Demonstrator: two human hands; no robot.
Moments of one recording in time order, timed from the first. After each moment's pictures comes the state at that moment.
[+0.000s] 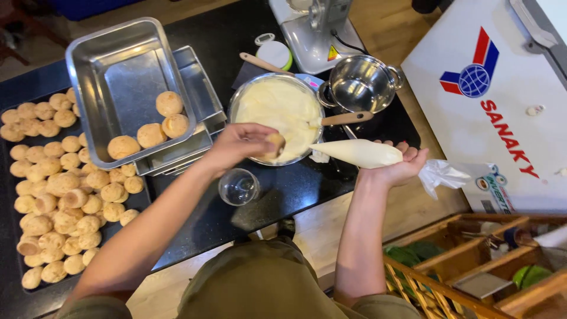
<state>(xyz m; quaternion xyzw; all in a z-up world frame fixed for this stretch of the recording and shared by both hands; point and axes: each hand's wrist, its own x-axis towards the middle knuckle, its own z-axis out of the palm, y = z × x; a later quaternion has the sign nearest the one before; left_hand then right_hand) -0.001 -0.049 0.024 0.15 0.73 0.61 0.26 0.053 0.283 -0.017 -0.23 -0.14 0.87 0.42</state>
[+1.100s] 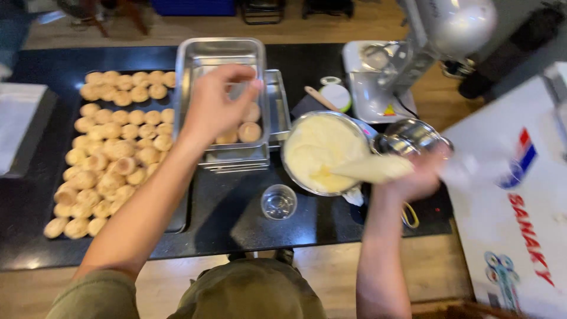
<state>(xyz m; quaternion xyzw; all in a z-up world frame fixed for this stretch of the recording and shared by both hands) -0.004 -0.191 0.160 0.05 0.88 0.41 -0.23 -0.012 0.160 0.080 -0.14 -0.13 0.93 0.32</state>
